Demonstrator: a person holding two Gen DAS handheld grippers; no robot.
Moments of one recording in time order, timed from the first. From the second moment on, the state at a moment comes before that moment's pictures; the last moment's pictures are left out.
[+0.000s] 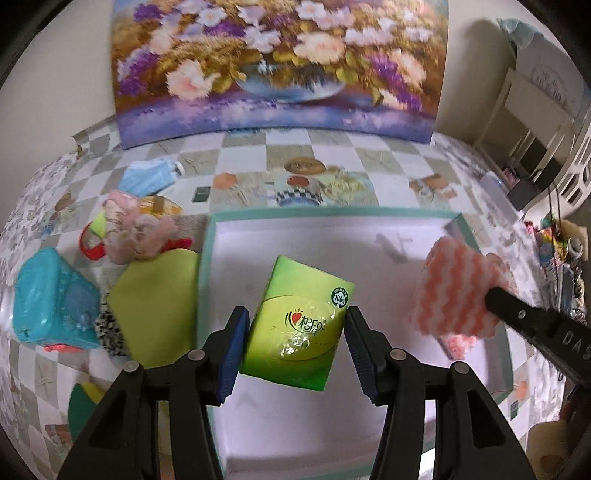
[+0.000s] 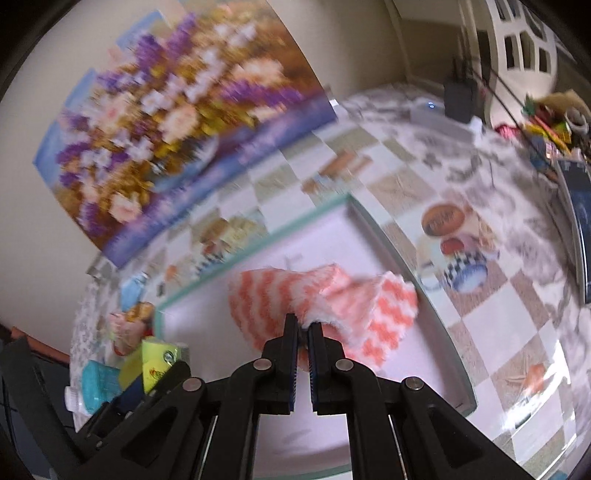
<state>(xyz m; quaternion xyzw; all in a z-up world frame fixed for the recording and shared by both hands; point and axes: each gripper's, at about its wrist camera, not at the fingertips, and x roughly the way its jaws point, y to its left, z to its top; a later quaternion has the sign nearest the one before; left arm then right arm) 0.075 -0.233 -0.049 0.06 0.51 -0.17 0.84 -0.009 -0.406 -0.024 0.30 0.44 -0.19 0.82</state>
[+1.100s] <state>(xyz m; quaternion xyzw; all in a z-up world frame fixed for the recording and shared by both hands) 0.091 -0.202 -0.014 0.03 0.50 -0.11 0.86 0.000 -0.384 -0.004 0.16 0.52 -0.23 0.81</state>
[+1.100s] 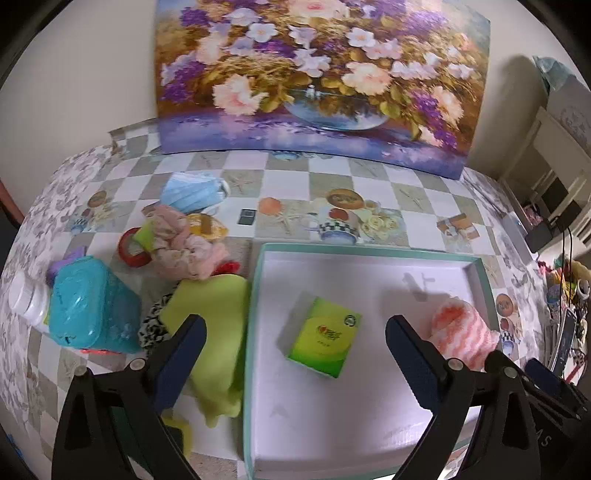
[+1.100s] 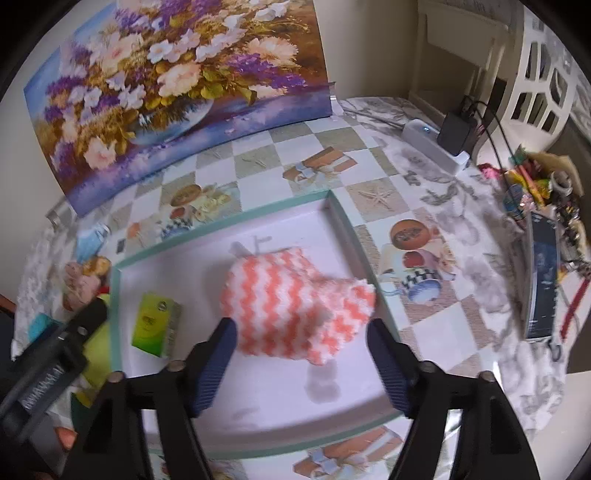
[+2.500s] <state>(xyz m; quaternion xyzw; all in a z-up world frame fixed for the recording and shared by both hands) 0.053 -0.031 -0.020 -0.10 0.54 0.07 0.84 0.018 -0.249 0.012 0.07 0.53 -0.02 0.84</state>
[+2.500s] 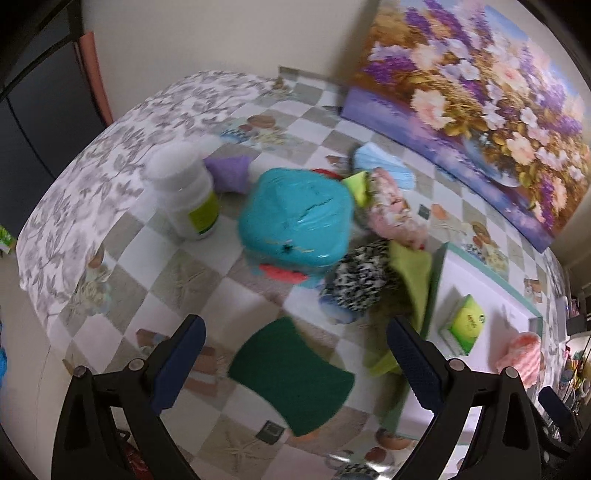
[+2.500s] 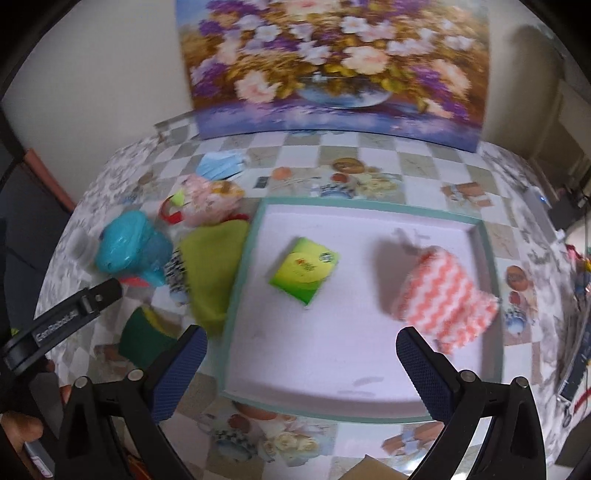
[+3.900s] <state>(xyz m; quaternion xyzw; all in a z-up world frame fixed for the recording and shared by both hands) 0.064 -0.026 -0.105 -0.10 0.64 0.05 0.76 0.032 -0.208 -0.032 0.01 0.59 -0.04 0.81</state>
